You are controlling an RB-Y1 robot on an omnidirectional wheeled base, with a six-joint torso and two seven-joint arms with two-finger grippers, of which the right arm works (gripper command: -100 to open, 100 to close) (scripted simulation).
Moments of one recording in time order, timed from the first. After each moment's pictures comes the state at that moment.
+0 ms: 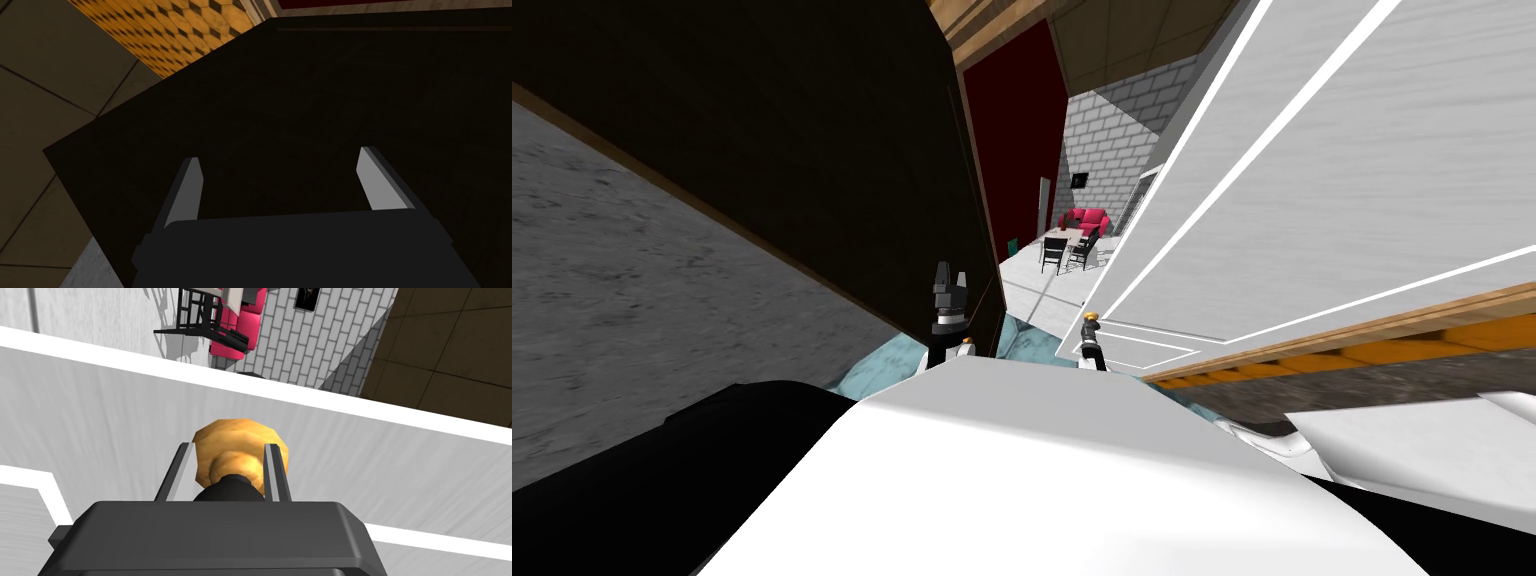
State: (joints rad) arm -0.16 -0.14 0.00 -0.55 -0.27 -0.79 0.16
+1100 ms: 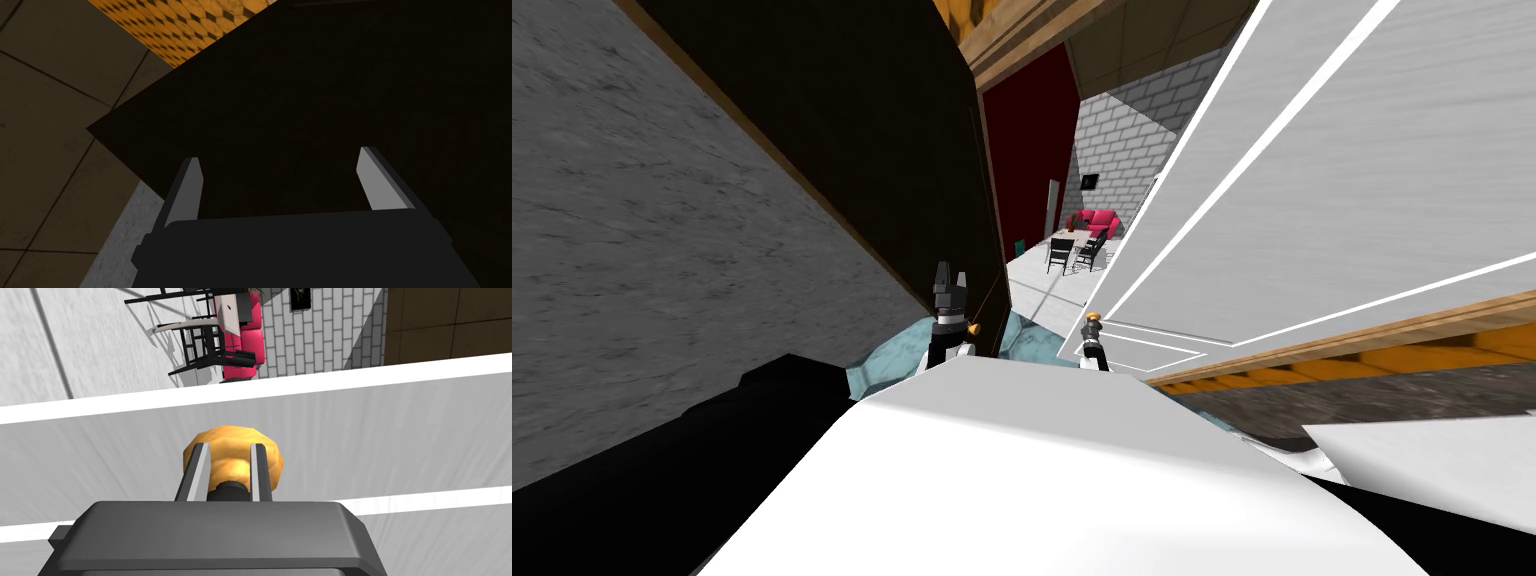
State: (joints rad) arm -0.16 -0.17 0.05 -0.56 -0.33 -0.81 -0.12
